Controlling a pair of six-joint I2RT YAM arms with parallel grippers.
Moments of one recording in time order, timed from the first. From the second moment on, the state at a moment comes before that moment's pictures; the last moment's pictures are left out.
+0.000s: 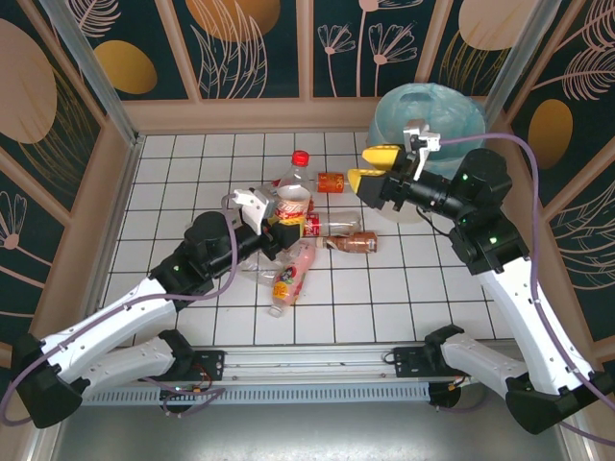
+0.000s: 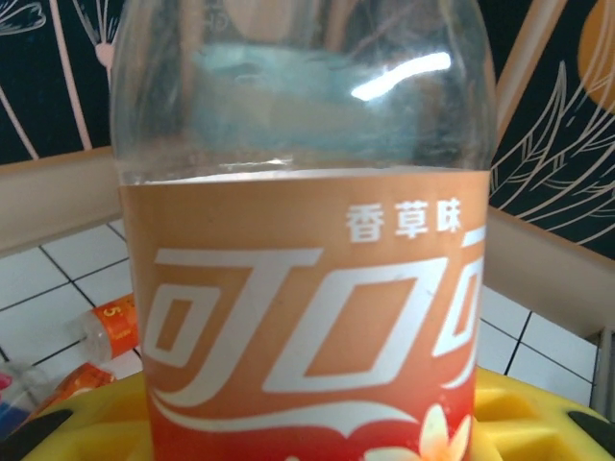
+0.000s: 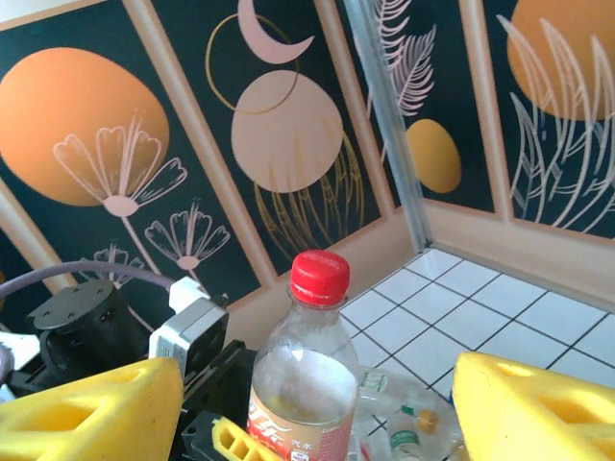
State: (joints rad) left arm -0.83 0.96 0.78 0.09 0.11 -0.19; right arm 0.43 0.97 1.25 -0.22 -0.71 0.35
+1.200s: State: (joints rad) left arm -0.83 0.94 0.78 0.09 0.31 -0.15; right arm 0.69 1.20 1.40 -0.30 -0.63 0.35
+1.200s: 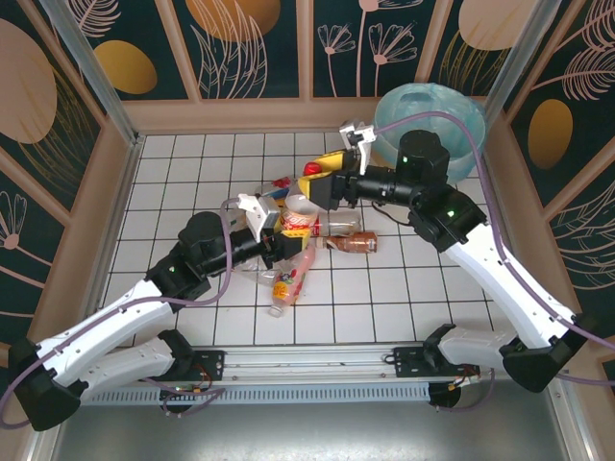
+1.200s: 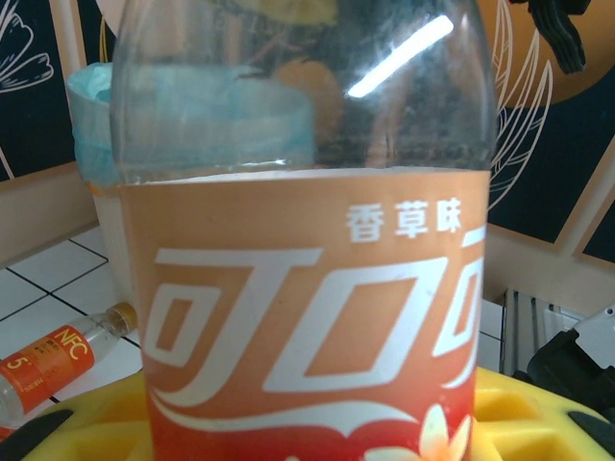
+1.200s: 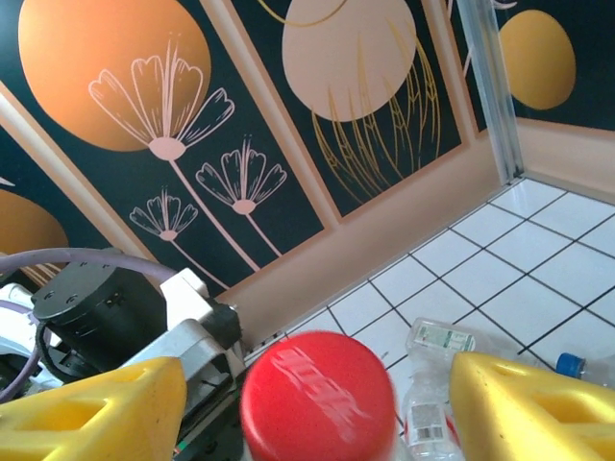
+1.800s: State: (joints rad) left arm -0.85 1.07 0.91 0.01 0.31 -0.01; right arm 0.65 1.18 1.38 -0.33 -0.56 0.32
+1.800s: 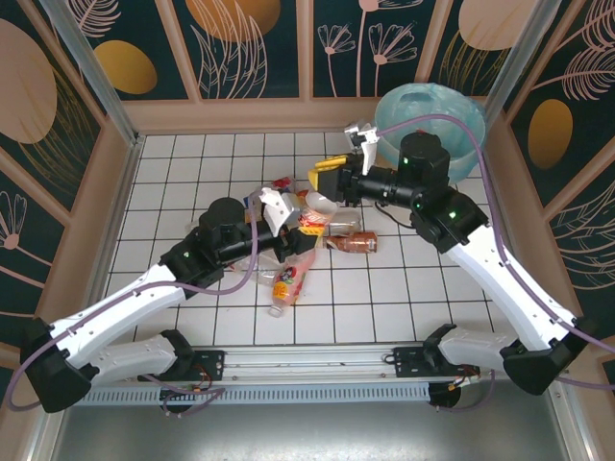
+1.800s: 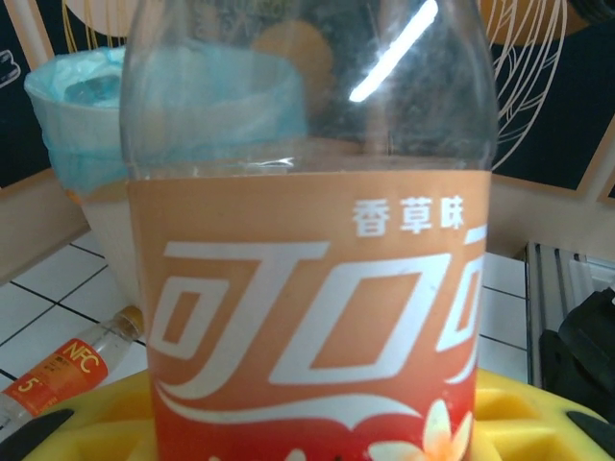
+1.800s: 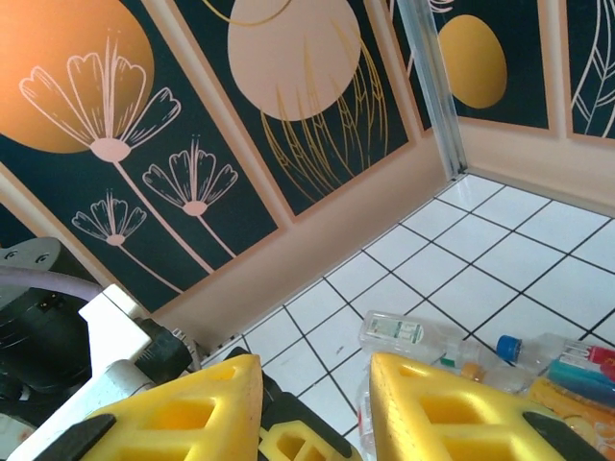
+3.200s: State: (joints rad) left arm -0.84 0.96 0.88 0.07 -0.04 -0.15; right arm 0.24 1.49 2.23 -0.69 -0.13 0.17
